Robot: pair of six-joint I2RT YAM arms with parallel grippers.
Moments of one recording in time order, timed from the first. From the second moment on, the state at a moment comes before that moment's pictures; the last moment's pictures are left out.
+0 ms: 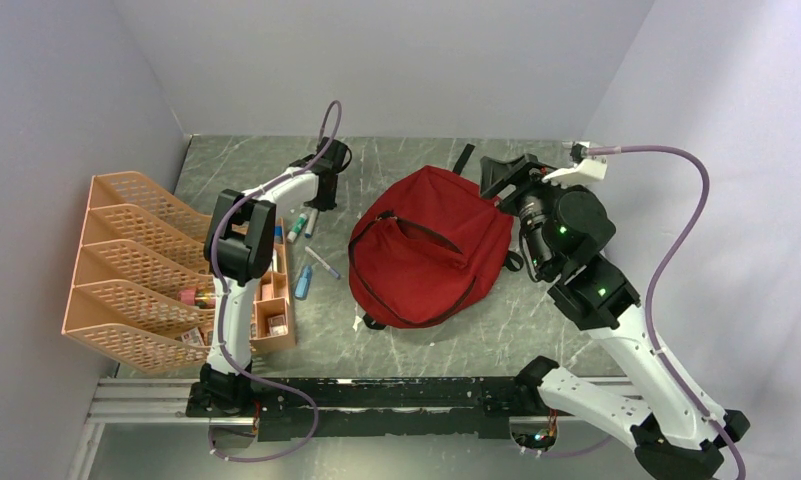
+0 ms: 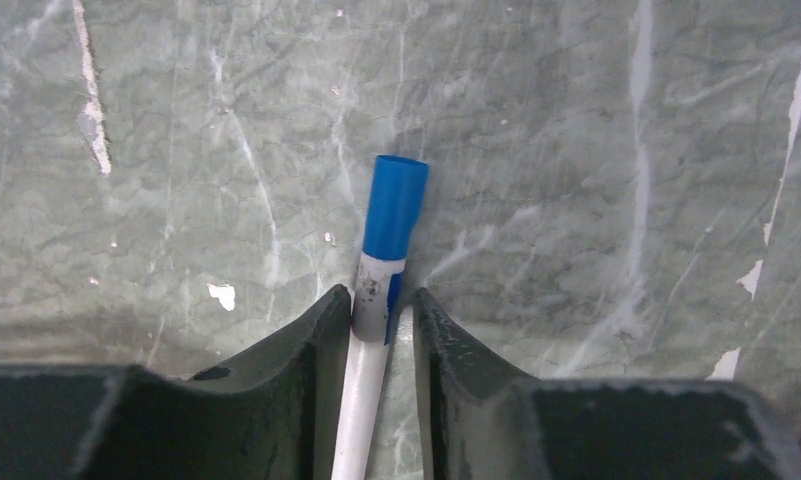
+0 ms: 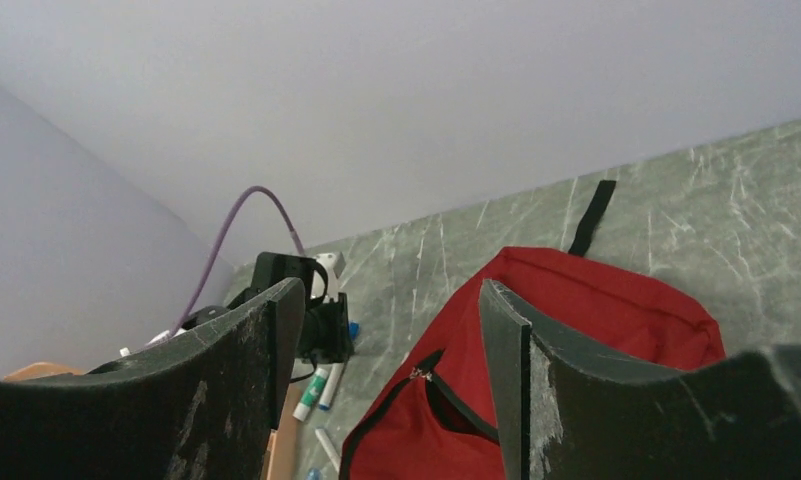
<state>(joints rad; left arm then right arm) -0.38 2.22 1.68 -0.51 -0.39 -0.21 0.66 0.85 1.18 -0.24 0.55 0.45</state>
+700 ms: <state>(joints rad) -0.38 1.97 1.51 -0.45 -0.19 -0.28 0.66 0.90 0.91 -0.20 0.45 0.13</state>
